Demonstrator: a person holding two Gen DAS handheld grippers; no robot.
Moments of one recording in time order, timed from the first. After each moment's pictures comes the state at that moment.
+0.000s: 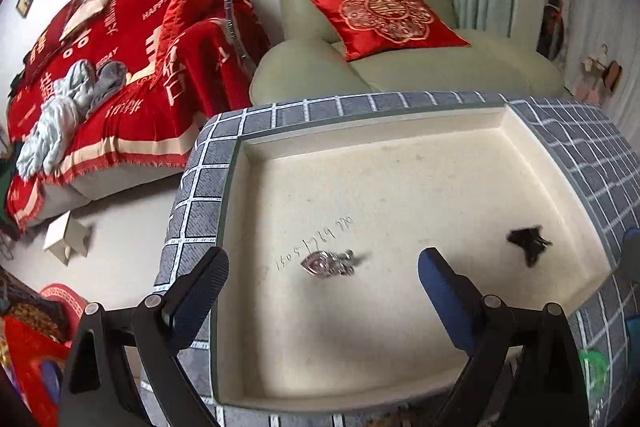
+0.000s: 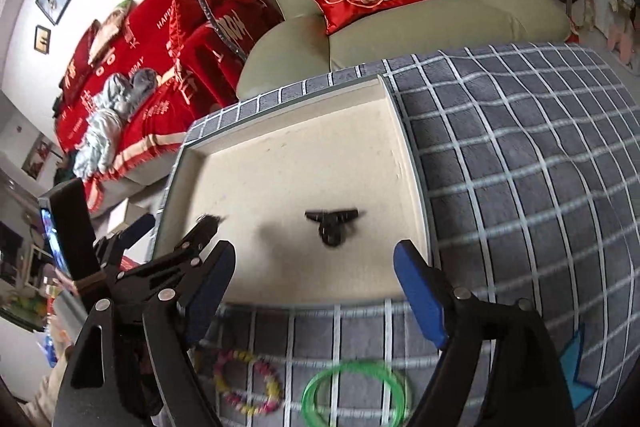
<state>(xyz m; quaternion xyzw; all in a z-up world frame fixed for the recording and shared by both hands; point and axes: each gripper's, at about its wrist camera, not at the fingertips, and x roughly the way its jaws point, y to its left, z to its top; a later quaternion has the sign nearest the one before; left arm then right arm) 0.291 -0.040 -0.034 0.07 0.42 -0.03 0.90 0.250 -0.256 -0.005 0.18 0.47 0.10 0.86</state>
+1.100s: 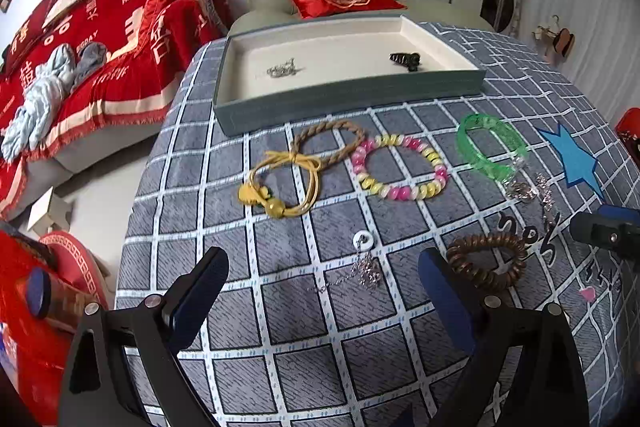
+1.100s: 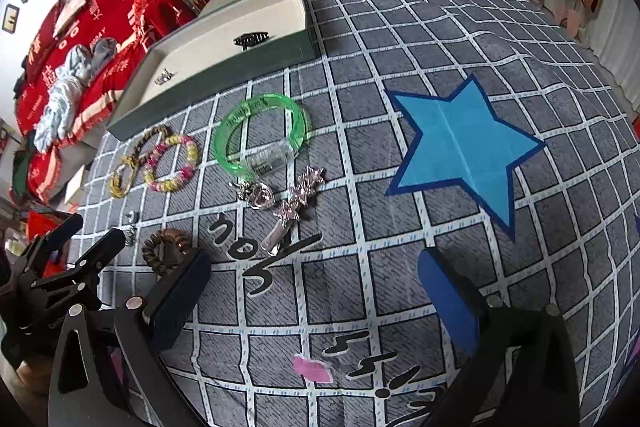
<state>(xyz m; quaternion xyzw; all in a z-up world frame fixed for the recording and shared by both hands) 0.092 -0.018 -0.056 0.07 0.45 -0.10 0.89 0.065 -0.268 -0.059 0.13 0.51 0.01 0.85</state>
